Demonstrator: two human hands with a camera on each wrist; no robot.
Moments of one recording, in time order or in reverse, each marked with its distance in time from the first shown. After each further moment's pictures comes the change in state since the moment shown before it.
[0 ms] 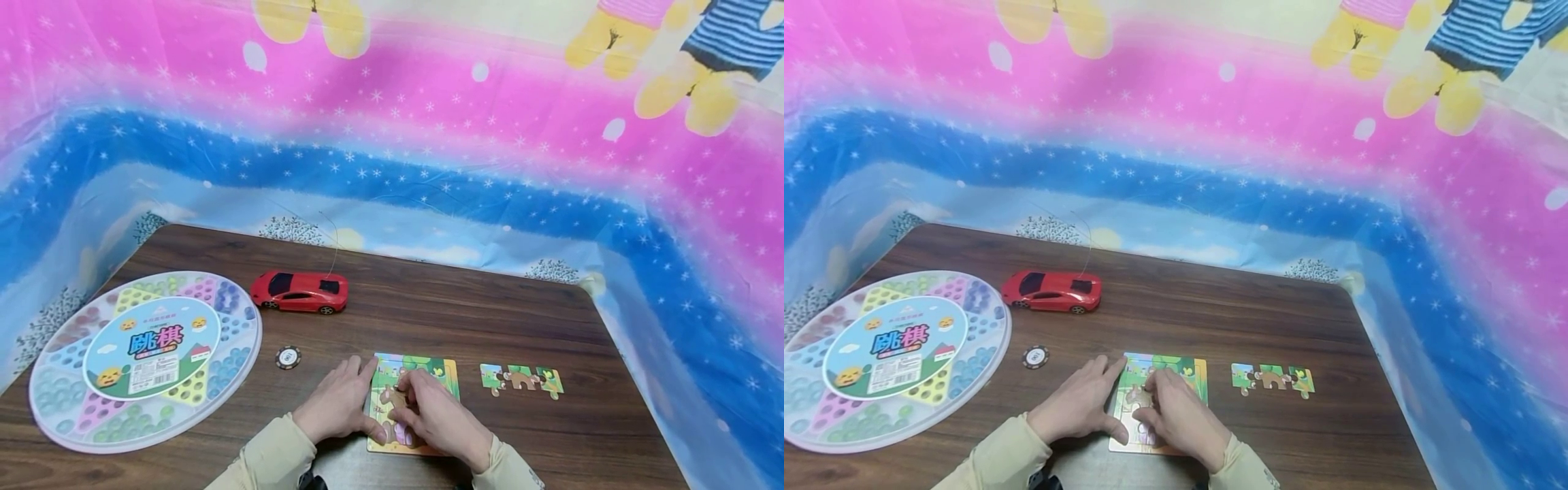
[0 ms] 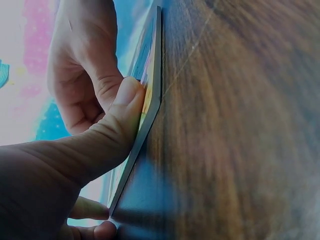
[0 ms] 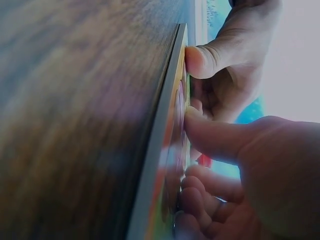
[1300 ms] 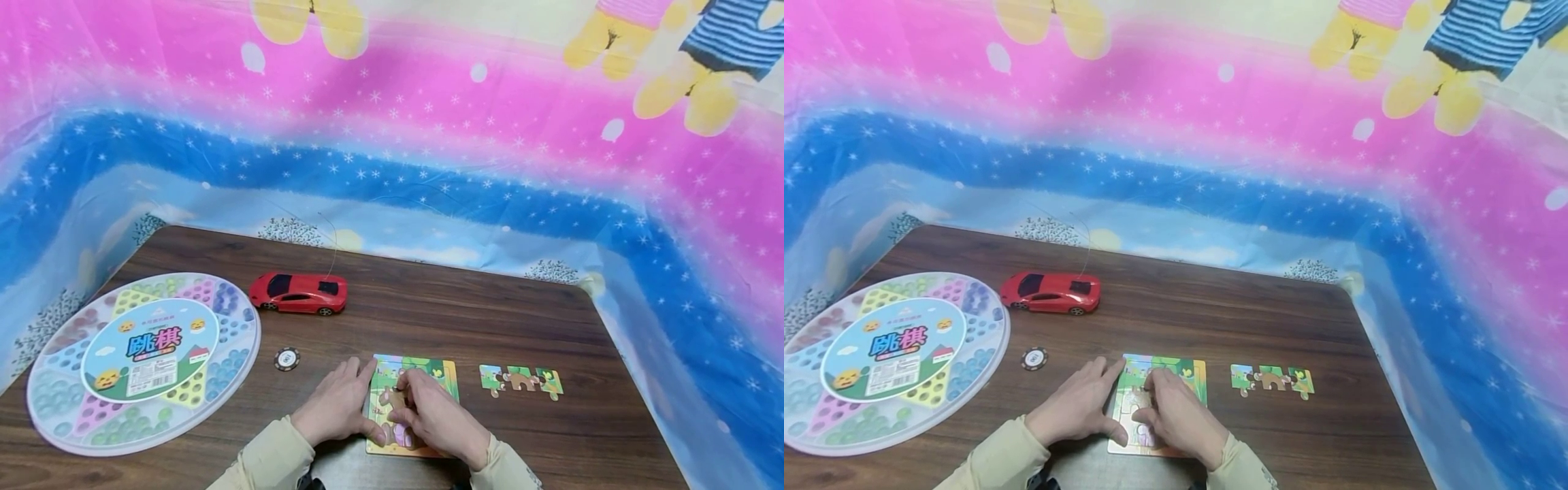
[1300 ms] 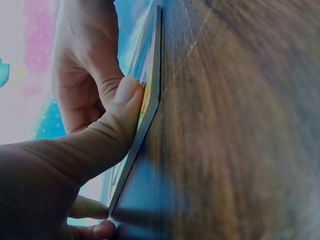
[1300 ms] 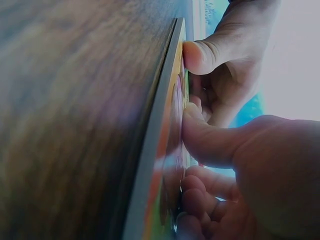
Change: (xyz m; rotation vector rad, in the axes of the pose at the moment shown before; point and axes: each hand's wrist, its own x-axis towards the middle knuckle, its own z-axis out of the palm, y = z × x) left_hand 0.000 0.000 0.000 -0.006 -0.010 -0.006; right_hand 0.003 0.003 0.000 0.064 -0.028 -0.018
